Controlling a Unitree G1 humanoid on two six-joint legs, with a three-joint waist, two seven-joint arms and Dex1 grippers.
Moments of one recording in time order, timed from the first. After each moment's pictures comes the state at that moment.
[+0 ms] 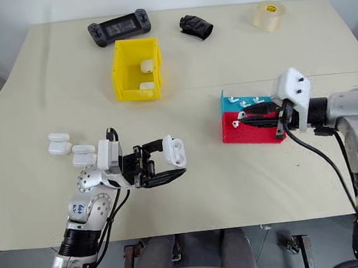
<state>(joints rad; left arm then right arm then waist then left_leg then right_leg) -0.28 0.28 -0.09 -0.09 -0.57 0.01 -1.16 -0.44 -0.81 -0.21 -0.19 0.42 0.51 1.19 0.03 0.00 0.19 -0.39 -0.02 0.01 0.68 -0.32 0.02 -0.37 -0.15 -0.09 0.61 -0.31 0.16</state>
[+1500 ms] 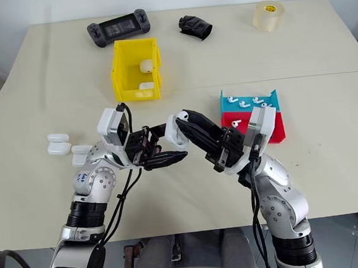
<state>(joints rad) -0.50 0.22 -0.05 0.05 -0.66 0.26 -1.27 -0.12 -0.20 0.03 -0.50 0.77 0.27 0.73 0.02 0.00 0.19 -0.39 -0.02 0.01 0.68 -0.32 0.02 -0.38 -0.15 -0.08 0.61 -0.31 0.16</state>
